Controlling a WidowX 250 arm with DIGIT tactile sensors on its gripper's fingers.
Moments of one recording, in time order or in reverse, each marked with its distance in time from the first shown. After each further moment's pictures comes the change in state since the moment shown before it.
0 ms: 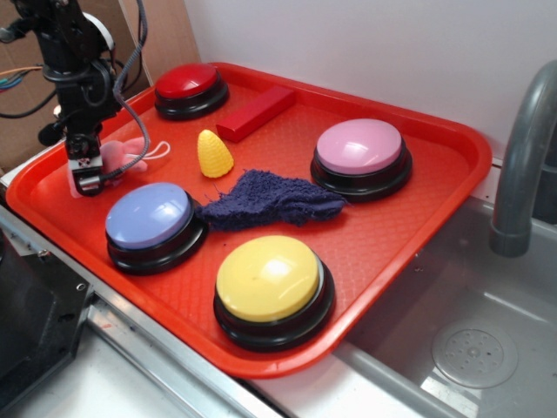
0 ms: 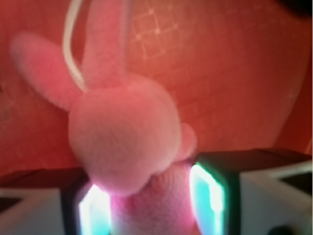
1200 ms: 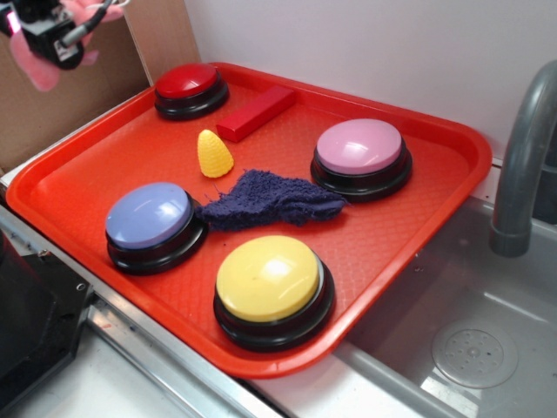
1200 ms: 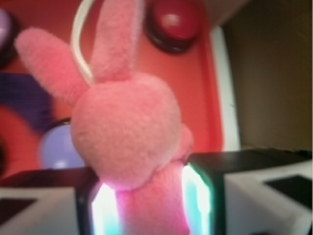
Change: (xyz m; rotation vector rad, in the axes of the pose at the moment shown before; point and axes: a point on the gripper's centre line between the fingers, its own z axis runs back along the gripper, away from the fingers) arm 0.000 -0.064 0.174 0.000 -0.152 0.518
